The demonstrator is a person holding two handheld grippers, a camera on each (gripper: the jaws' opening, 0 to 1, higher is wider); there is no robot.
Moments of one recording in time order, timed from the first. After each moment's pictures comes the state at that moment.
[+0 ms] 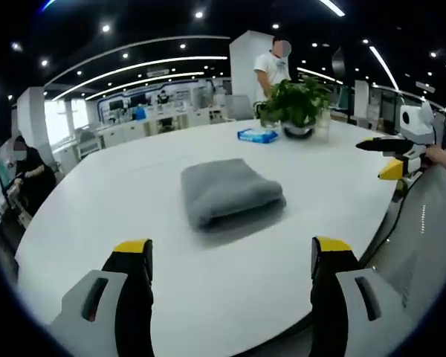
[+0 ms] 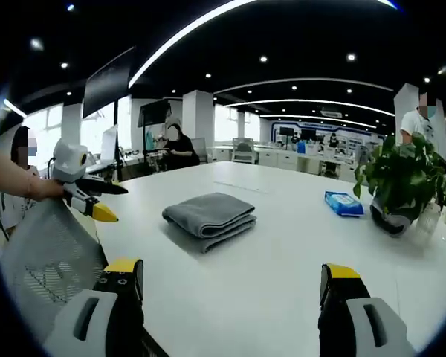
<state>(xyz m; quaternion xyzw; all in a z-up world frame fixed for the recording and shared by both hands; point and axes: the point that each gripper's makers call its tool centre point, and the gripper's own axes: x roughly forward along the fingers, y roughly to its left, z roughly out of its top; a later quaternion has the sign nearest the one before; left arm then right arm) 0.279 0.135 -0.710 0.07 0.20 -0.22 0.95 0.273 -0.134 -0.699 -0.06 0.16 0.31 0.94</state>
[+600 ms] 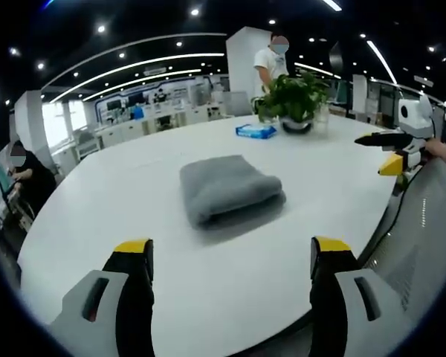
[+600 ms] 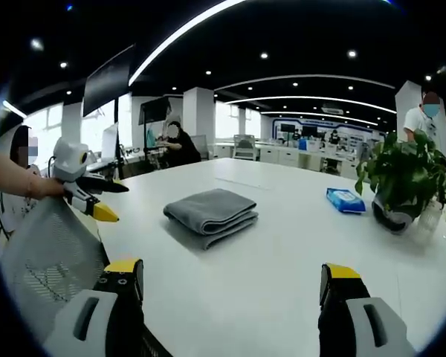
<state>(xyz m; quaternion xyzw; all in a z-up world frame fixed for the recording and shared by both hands) 0.277 0.135 -0.714 0.08 0.21 -0.22 0.95 0.271 -0.133 -0.702 -0.05 0.17 0.31 0.93</state>
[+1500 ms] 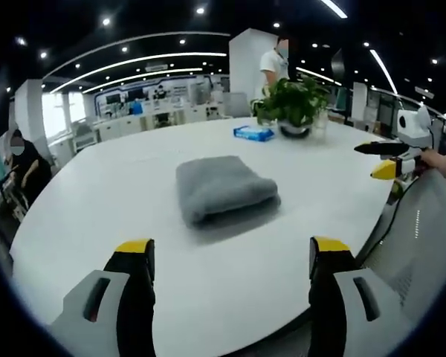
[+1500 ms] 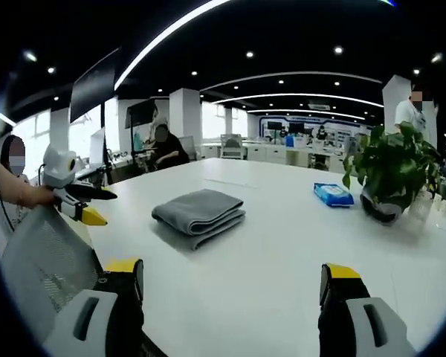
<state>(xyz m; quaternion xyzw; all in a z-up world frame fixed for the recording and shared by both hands) 0.277 0.131 -0.714 0.05 0.21 -0.23 0.95 0.277 -0.147 -0.703 -0.04 0.18 0.27 0.94</state>
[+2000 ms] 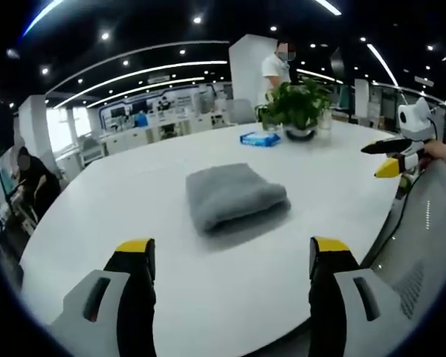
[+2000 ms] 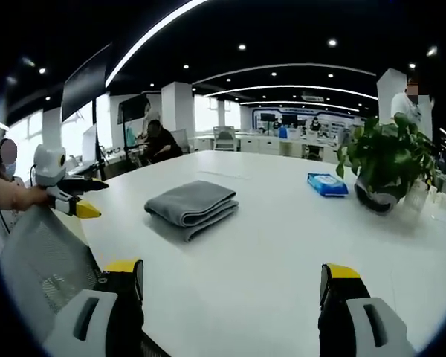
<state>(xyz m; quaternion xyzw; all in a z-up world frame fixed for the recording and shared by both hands) 0.280 0.137 -0.705 0.08 0.18 -0.21 0.96 0.278 -0.155 -0.714 -0.04 0.20 0.25 0.95</state>
